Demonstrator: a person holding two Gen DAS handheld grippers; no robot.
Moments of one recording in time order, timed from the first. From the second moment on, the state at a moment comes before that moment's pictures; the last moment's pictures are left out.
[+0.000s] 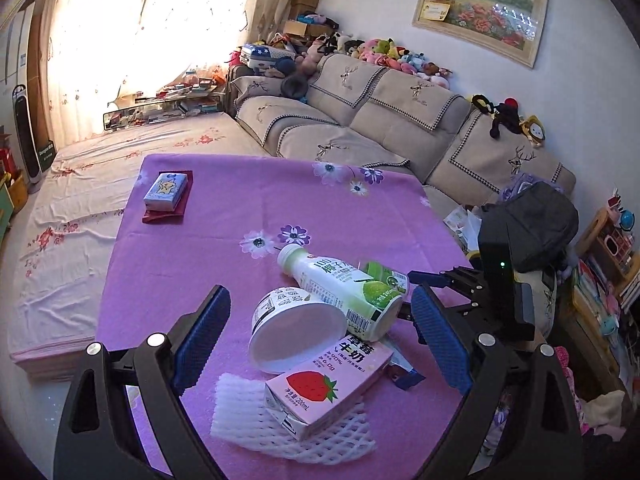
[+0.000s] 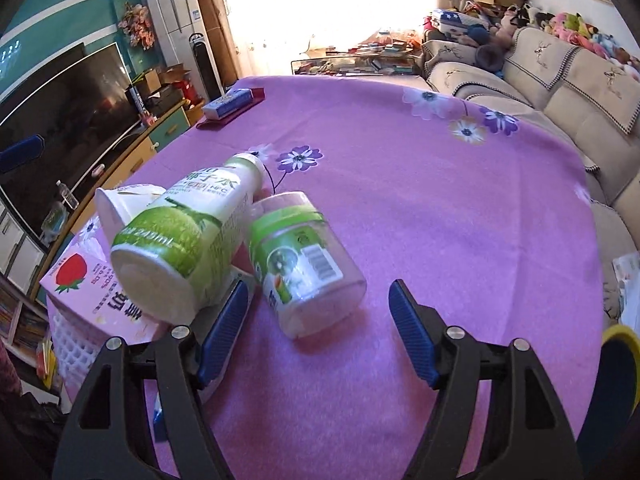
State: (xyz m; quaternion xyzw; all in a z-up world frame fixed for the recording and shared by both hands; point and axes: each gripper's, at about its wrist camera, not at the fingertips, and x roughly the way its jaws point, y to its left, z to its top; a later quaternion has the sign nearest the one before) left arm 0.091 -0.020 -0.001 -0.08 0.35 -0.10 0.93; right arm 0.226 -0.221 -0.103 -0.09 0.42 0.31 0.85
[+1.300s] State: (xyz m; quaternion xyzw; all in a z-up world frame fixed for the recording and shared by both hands) left arm 0.097 -0.049 -0.014 -0.06 0.37 -0.11 0.92; right arm 0.195 -0.342 -0.074 0.01 0.40 0.13 0.91
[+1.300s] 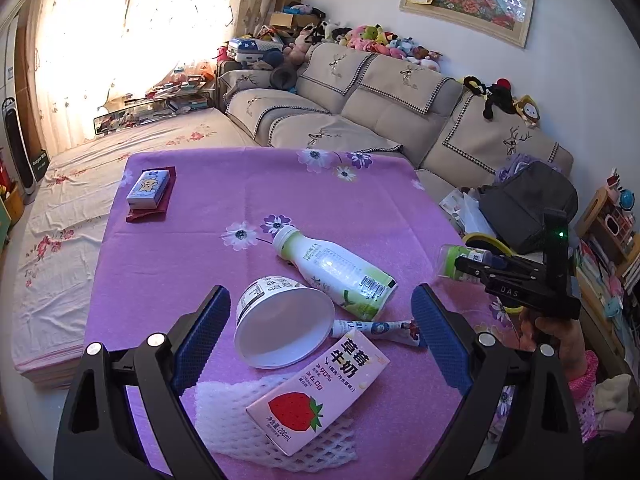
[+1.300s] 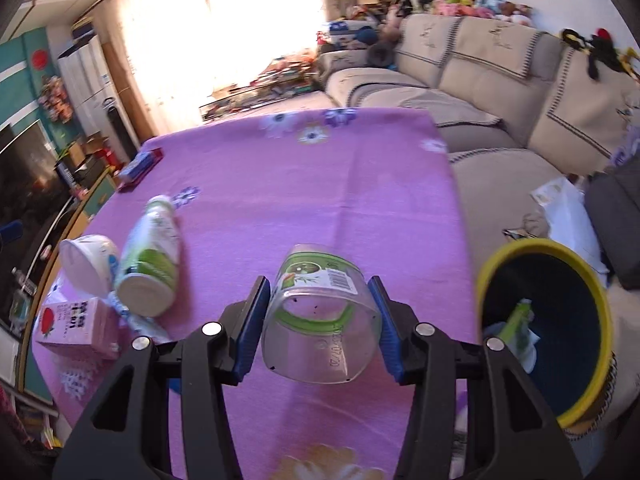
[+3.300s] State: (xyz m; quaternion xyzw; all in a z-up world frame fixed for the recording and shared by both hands) left arm 0.220 -0.153 -0.104 -0.02 0.50 -0.05 0.87; right arm 0.185 -0.488 -0.122 0.09 0.39 -0.09 0.91
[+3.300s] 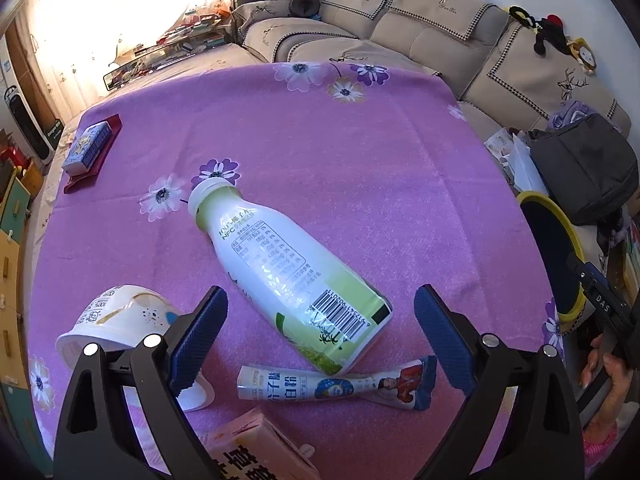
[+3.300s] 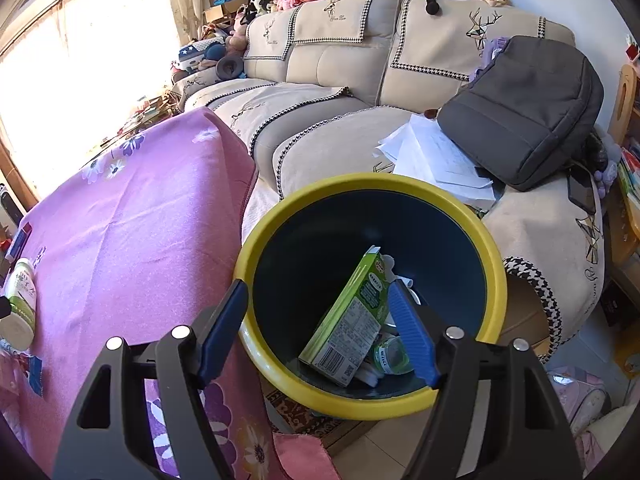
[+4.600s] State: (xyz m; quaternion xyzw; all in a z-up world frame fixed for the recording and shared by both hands) left arm 0.235 -0.168 -0.118 0.00 0.49 -0.09 0.86; right arm 0.185 -0.482 -0.129 0.10 0.40 -0.06 0.91
